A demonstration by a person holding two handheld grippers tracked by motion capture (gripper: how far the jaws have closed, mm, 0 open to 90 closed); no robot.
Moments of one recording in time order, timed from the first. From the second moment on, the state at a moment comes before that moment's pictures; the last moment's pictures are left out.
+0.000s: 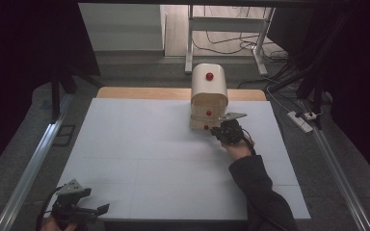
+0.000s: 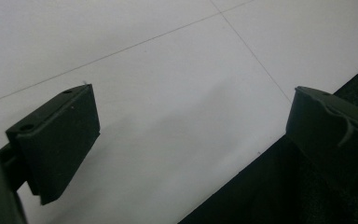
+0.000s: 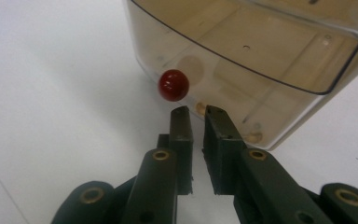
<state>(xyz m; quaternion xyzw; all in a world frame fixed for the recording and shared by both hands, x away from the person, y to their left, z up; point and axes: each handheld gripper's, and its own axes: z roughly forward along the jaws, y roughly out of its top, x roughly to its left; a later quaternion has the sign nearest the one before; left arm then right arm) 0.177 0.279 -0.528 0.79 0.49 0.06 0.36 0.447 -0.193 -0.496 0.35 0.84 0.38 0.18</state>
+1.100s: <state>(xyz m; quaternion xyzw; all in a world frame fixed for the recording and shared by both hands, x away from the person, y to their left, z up) 0.177 0.278 -0.528 0.79 0.49 0.06 0.36 0.424 -0.186 -0.488 0.34 0.85 0.38 0.14</state>
